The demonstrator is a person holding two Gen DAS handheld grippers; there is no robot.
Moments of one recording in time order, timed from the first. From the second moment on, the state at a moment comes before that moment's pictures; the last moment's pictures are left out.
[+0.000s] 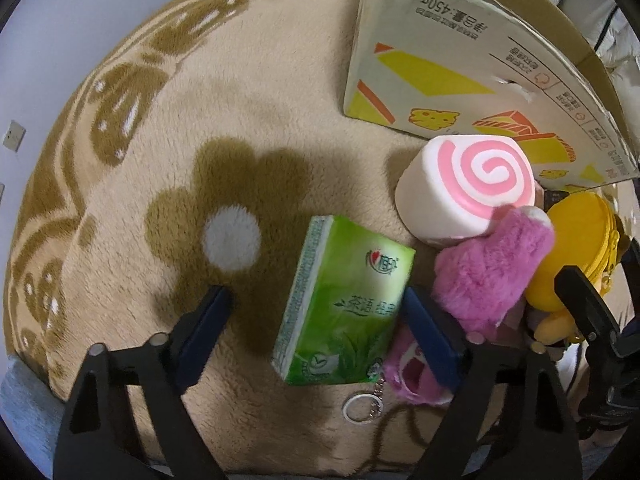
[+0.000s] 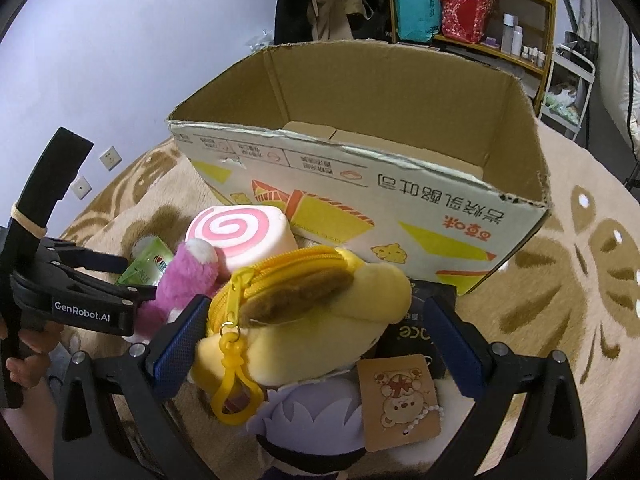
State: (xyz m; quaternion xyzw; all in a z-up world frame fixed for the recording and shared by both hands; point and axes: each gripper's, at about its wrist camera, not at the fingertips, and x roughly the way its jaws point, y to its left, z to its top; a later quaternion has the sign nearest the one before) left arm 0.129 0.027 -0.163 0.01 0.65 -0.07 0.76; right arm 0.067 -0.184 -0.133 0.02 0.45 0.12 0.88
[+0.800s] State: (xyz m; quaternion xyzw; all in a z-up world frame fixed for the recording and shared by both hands) left arm 0.093 0.012 -0.124 0.04 0.59 -0.06 0.80; right arm 0.044 -0.179 -0.112 0.00 0.42 0.12 0.90
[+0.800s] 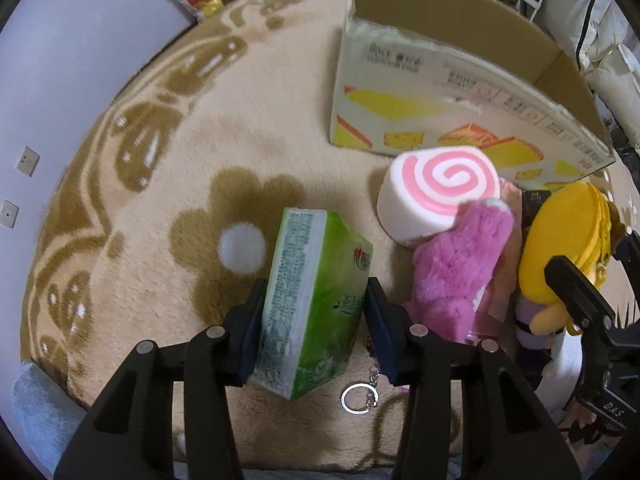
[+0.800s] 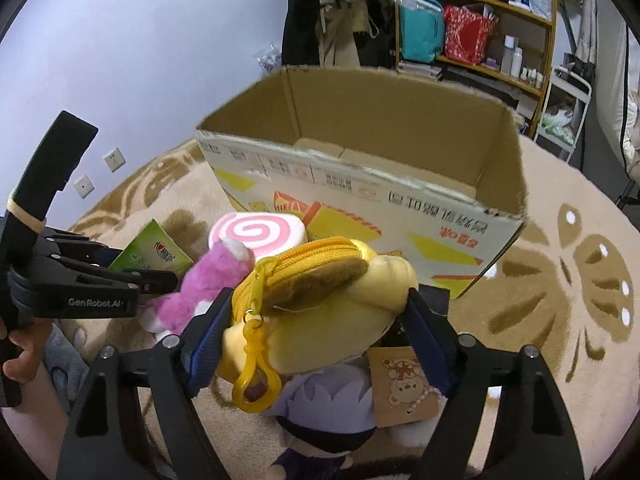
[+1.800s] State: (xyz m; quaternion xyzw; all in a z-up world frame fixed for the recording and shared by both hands) left arm 0.055 0.036 -0.017 0.06 0.41 -0.01 0.91; right arm -0.022 -0.214 -0.028 0.07 0.27 0.10 0.95
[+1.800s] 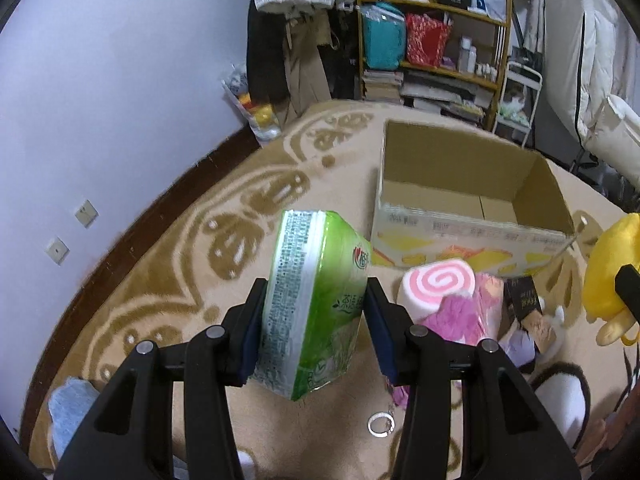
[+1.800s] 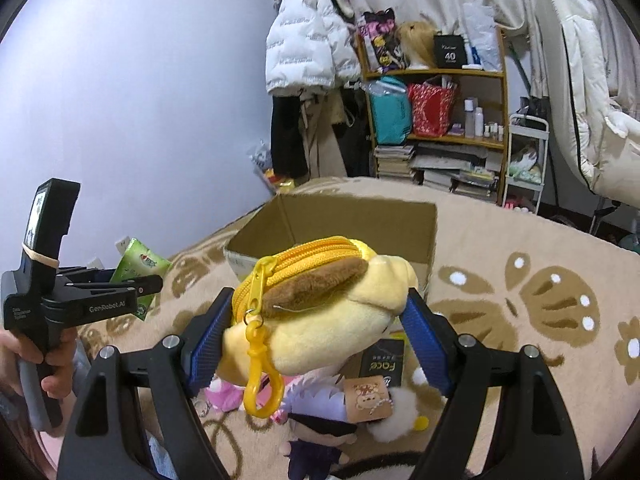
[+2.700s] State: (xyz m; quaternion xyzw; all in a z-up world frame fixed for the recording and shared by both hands) left arm 0.122 -0.012 0.043 0.10 0.31 -0.03 0.95; right arm 0.040 -0.244 -0.013 0.06 0.23 0.08 0.97
